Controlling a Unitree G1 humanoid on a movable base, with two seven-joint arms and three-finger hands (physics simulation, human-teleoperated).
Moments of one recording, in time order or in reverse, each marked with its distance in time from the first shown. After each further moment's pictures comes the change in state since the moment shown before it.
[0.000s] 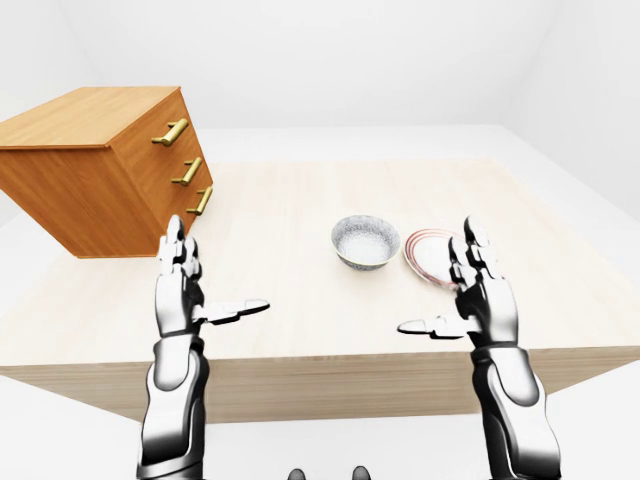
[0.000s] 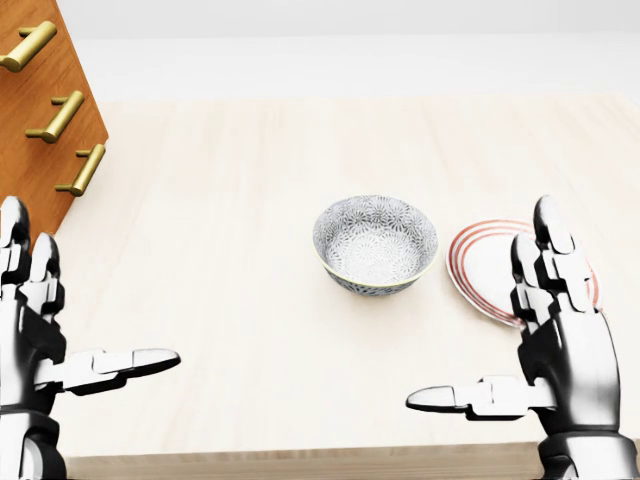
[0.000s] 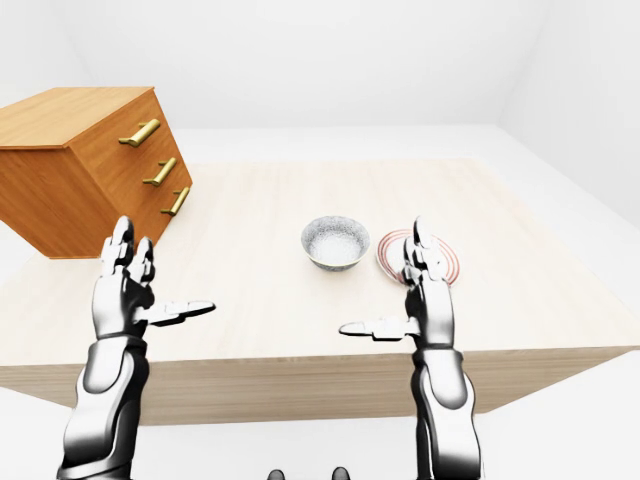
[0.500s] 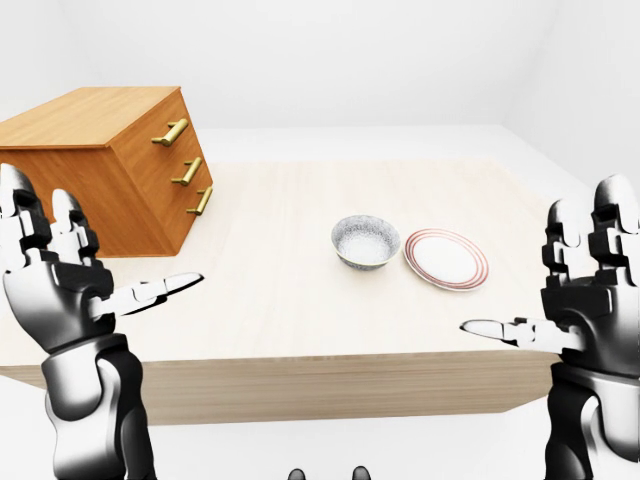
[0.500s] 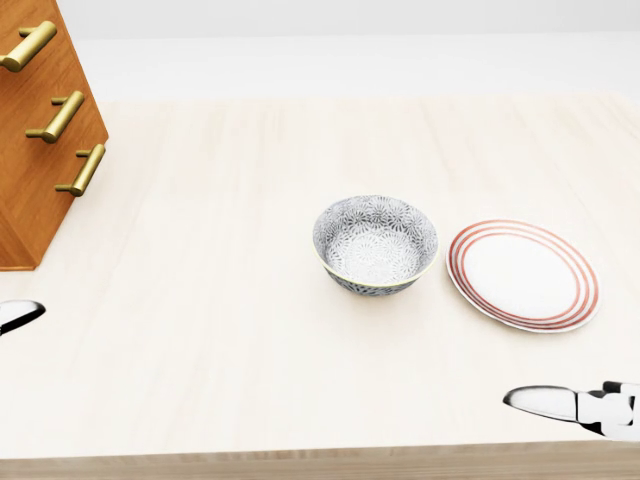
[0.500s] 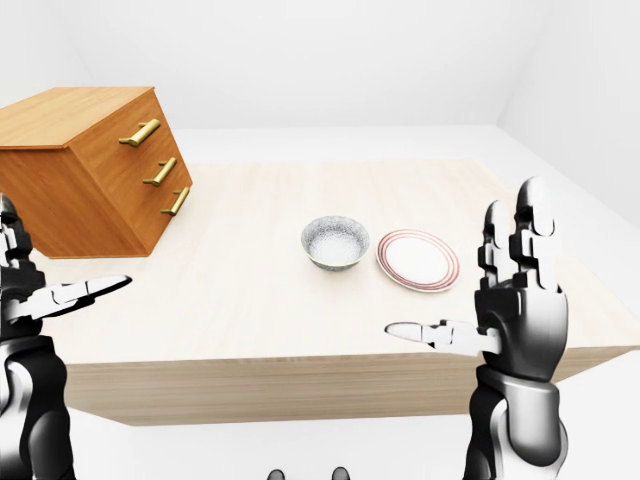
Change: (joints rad) left arm -0.033 0.086 0.243 -0.309 -0.149 0.000 0.067; right arm 0.044 0.007 -0.256 -0.357 0.134 0.000 0.050
